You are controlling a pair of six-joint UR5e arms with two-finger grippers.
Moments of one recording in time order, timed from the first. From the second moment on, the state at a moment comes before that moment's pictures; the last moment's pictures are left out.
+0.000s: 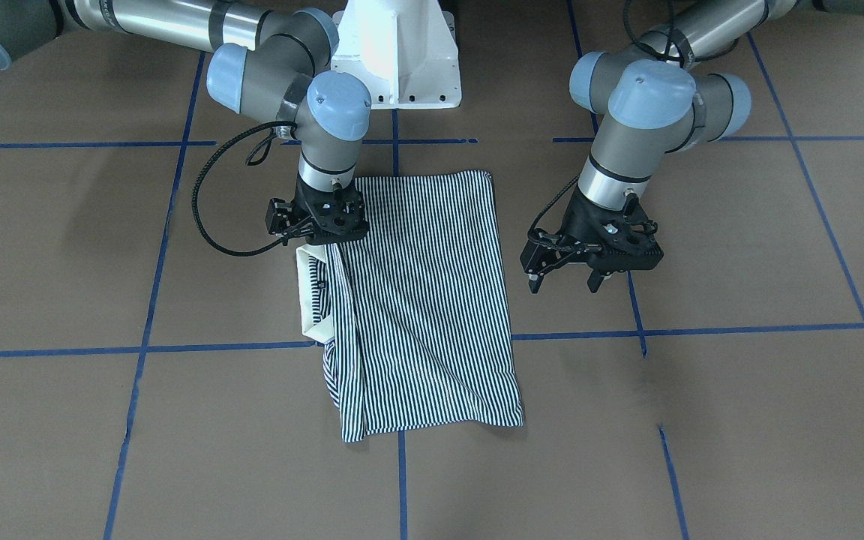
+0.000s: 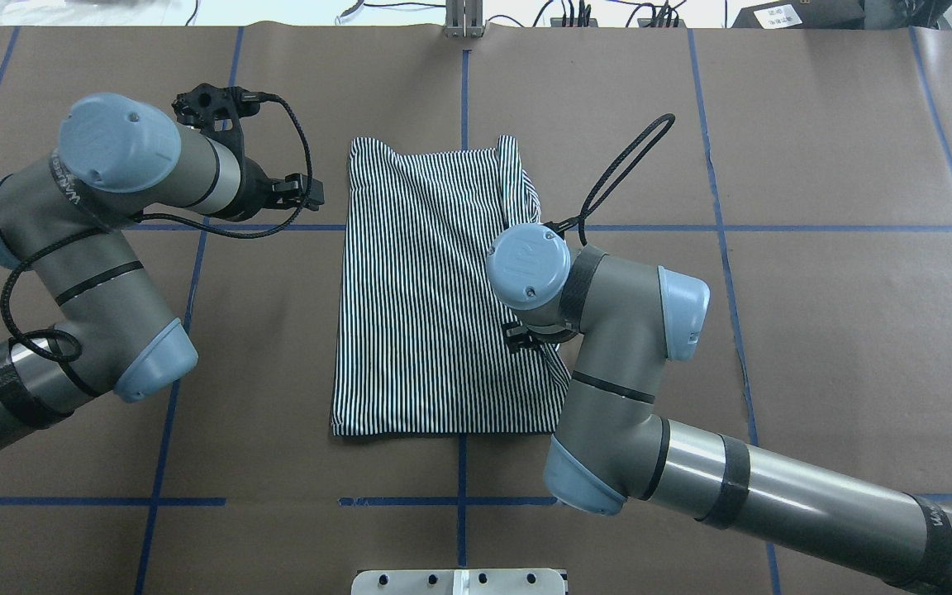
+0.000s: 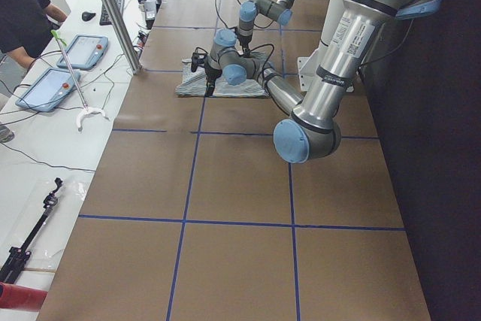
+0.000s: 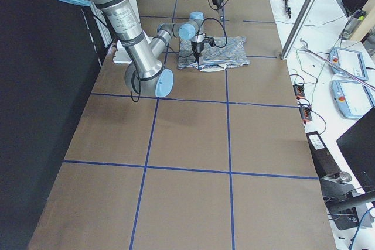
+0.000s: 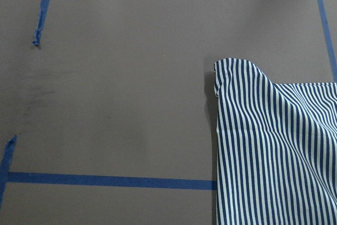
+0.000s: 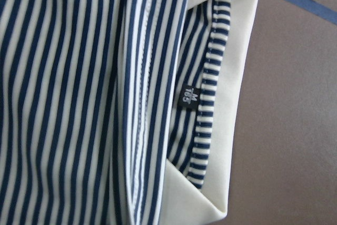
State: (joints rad) left arm -0.74 -2.04 -1.68 -1.94 -1.82 -1.18; right arm 0.46 -0.89 1.60 -1.80 1.71 0.91
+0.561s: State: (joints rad) left arm -0.73 -2.05 -1.68 -1.94 -1.82 -1.18; right arm 0.52 -1.04 1.72 -1.80 1.71 0.86
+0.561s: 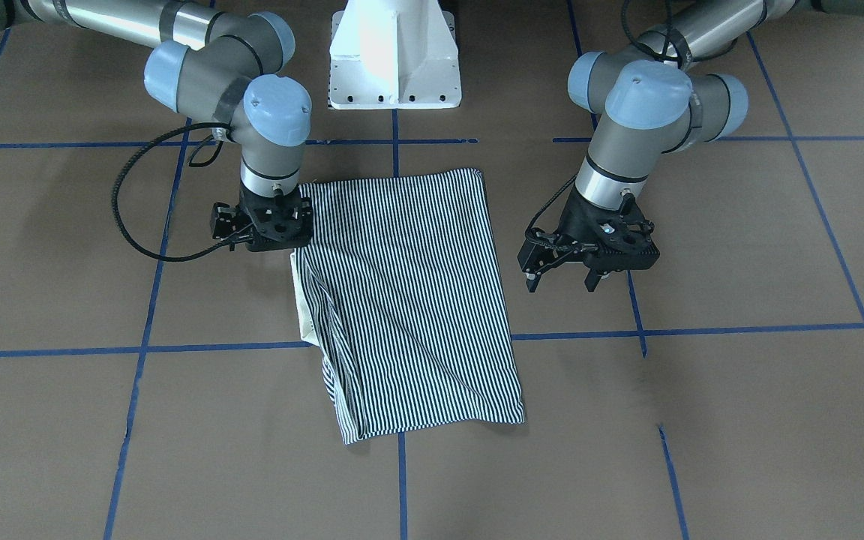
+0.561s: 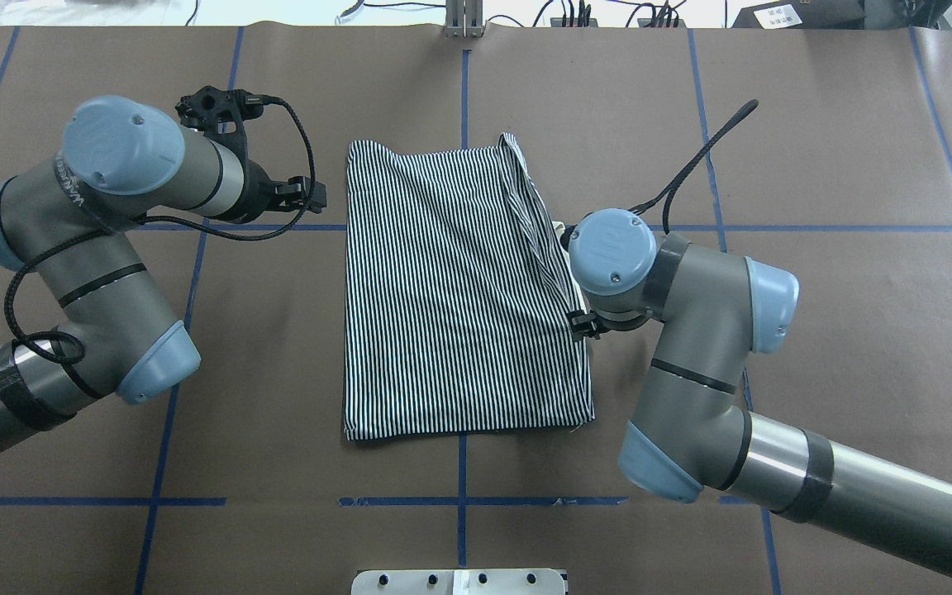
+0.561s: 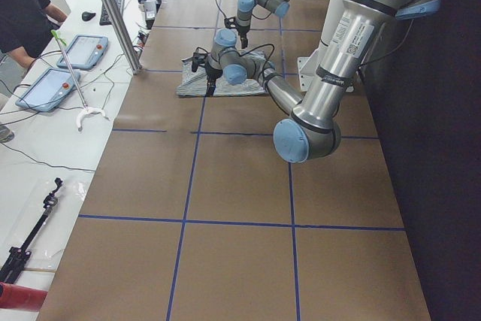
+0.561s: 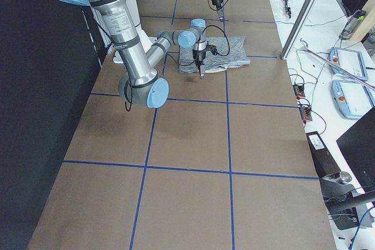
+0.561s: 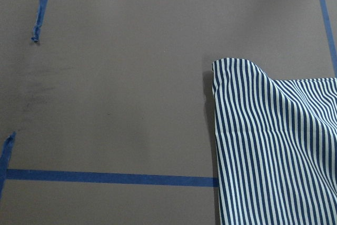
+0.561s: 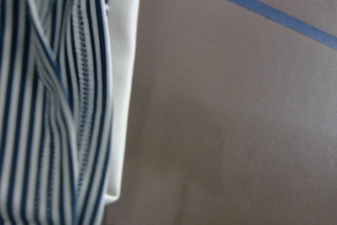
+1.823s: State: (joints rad) left arm -0.74 -2.03 -1.68 -1.94 -1.82 -1.18; right arm 0.62 -0.62 1.18 -1.54 1.73 0.80
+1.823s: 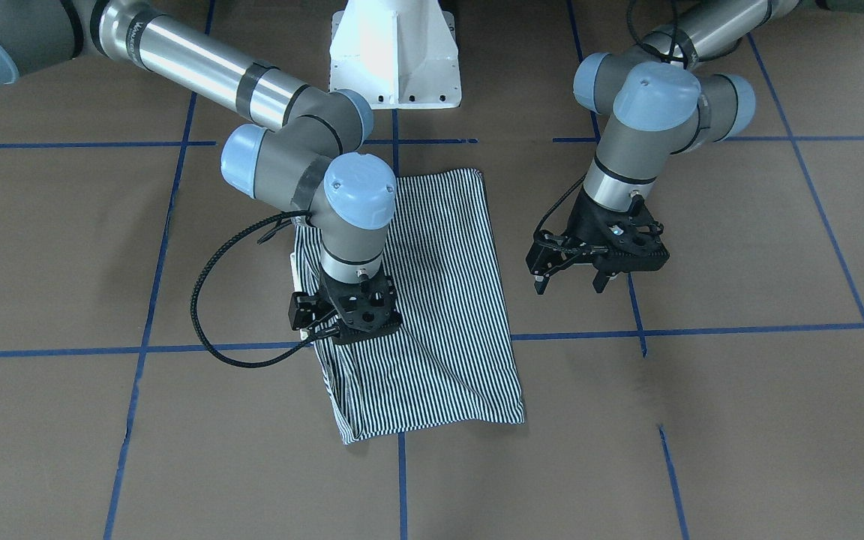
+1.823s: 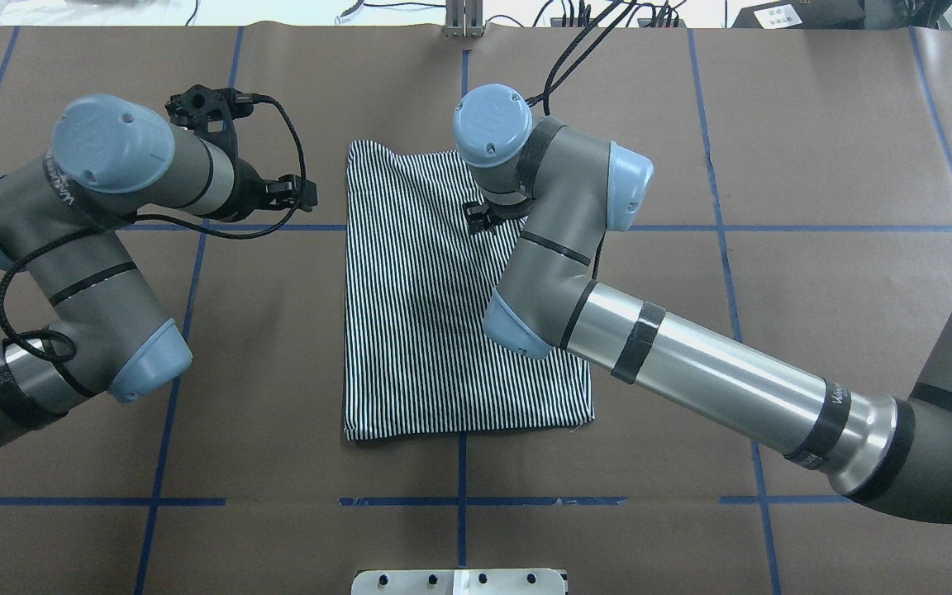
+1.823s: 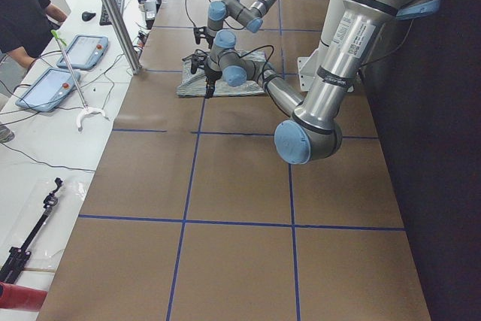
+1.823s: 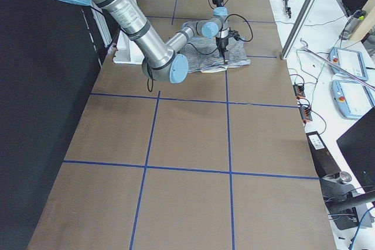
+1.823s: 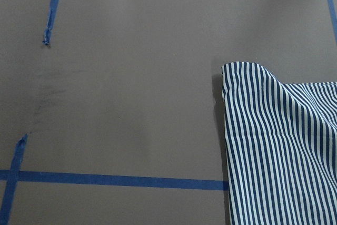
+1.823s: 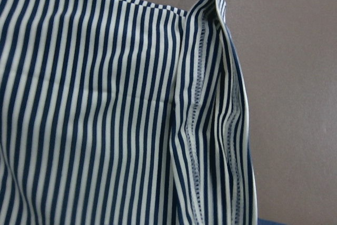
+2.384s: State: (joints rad) left arm -0.75 -2.03 -1.69 -1.94 -1.82 -1.18; right arm 0.64 -0.63 1.12 -1.53 1.72 0.78
